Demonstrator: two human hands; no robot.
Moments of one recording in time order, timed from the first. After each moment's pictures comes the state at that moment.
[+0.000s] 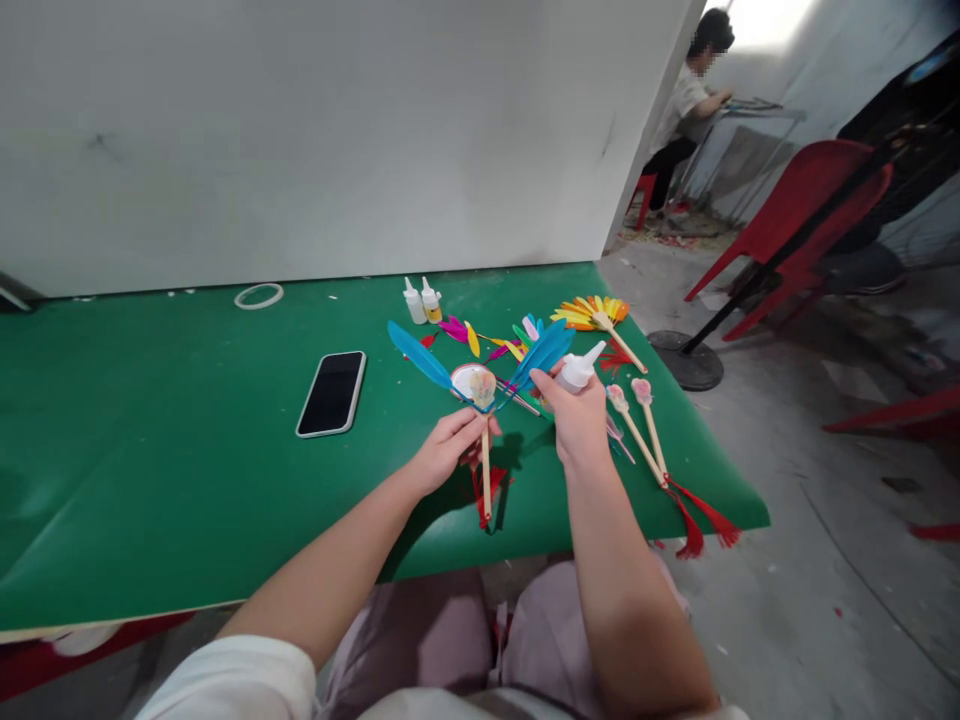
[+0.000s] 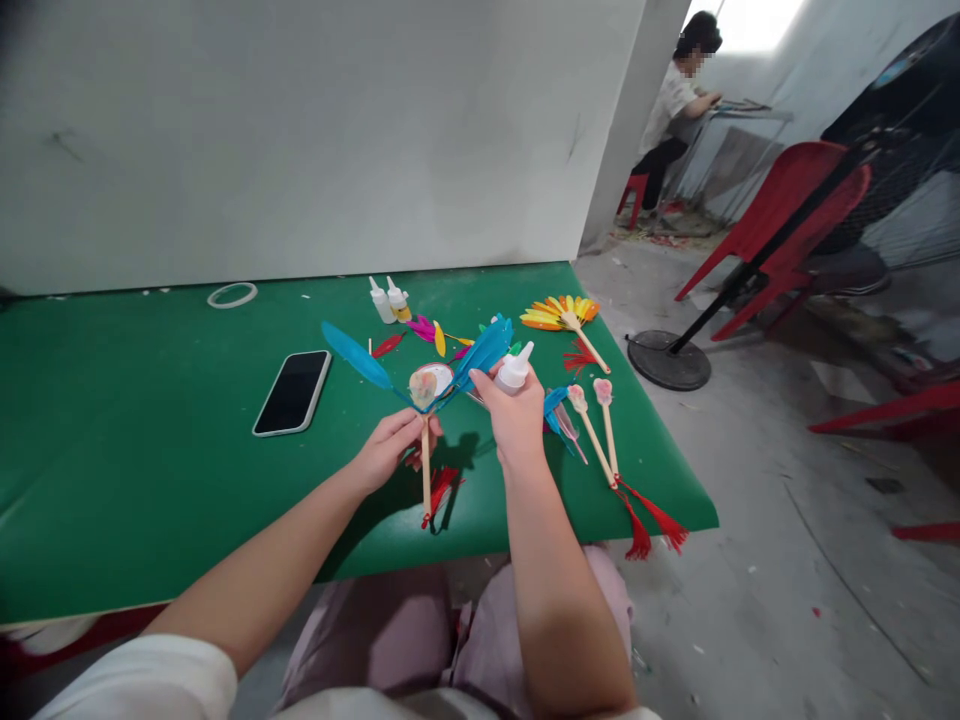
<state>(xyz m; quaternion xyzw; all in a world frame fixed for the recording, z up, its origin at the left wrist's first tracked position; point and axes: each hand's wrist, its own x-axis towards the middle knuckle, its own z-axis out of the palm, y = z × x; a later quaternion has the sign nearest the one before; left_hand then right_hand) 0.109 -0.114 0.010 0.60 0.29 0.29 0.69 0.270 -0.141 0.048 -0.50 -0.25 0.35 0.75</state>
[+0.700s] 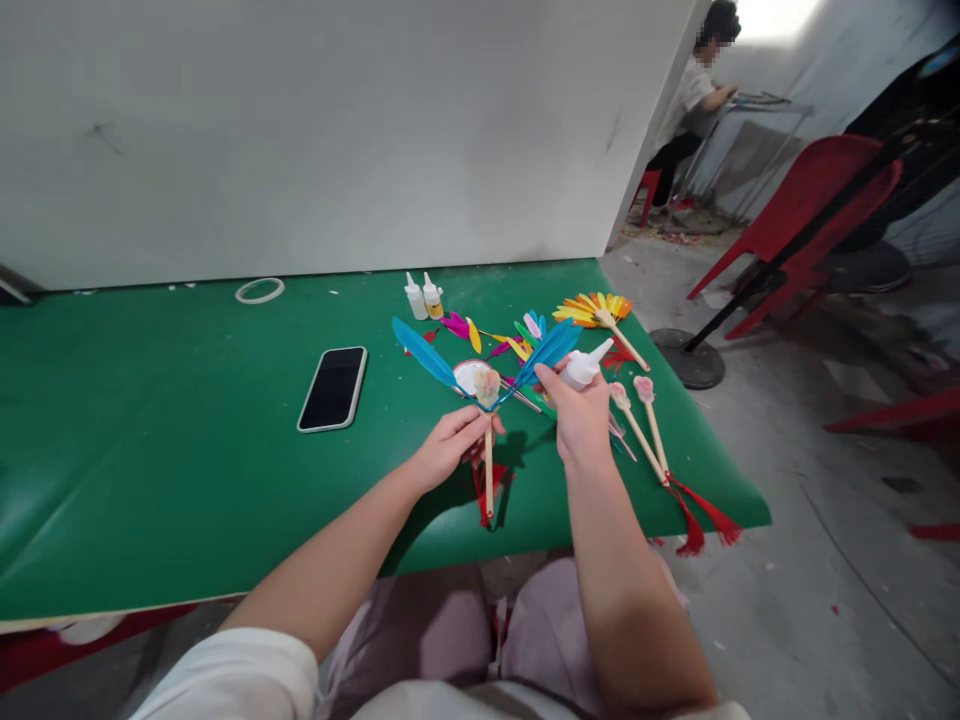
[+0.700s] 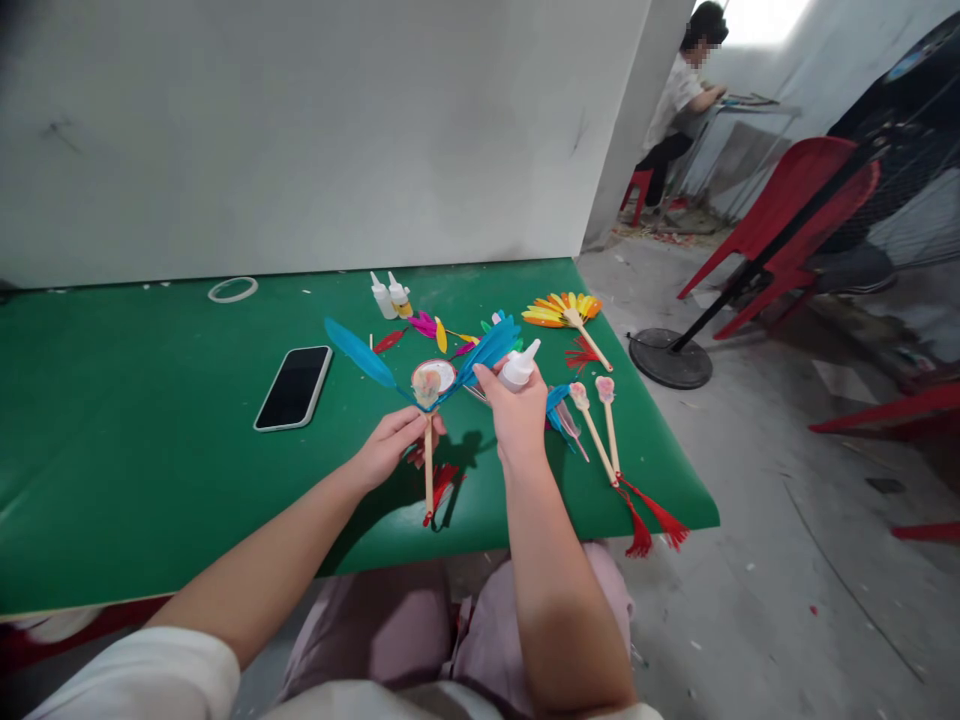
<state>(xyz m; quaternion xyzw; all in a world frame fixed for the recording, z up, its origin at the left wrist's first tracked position) 0.109 -0.113 0.011 0.61 0.30 0.27 0.69 0.270 -0.140 0.044 -0.51 -0.24 0.33 0.75</state>
